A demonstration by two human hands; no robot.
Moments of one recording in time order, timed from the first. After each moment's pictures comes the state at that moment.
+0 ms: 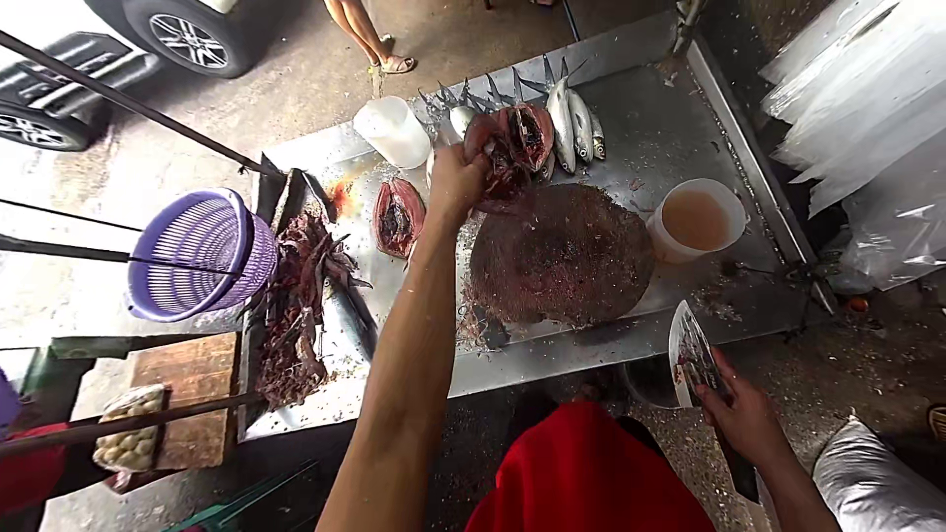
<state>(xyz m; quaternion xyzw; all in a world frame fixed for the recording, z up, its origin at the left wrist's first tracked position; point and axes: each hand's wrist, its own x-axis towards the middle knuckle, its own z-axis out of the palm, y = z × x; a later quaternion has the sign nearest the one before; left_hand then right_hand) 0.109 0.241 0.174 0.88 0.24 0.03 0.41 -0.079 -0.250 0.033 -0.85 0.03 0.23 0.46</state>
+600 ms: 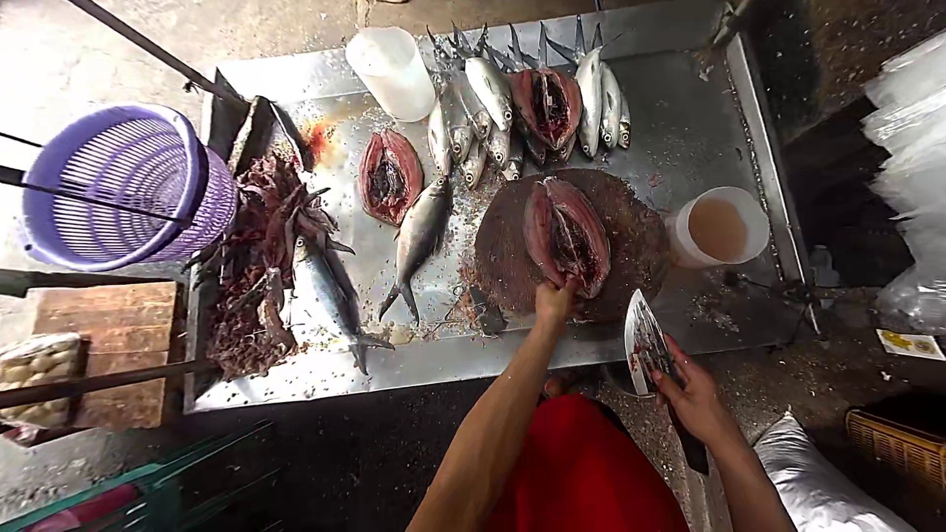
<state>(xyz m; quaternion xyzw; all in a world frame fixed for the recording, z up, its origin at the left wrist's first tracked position) -0.013 0.097 -0.015 0.49 0.46 -0.09 0.73 -0.061 -0.166 0.048 -0.84 0.00 0.31 0.45</state>
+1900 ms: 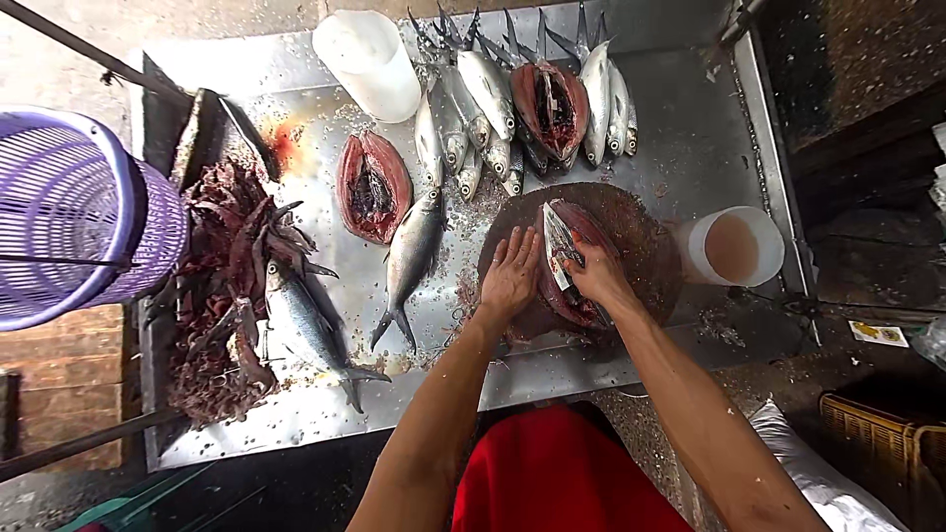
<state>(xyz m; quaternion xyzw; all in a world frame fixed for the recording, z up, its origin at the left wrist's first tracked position) 0.024 0.244 -0.061 0.99 -0.01 -0.07 0.13 0.115 0.073 0.017 -0.91 -0.11 0.32 0.25</state>
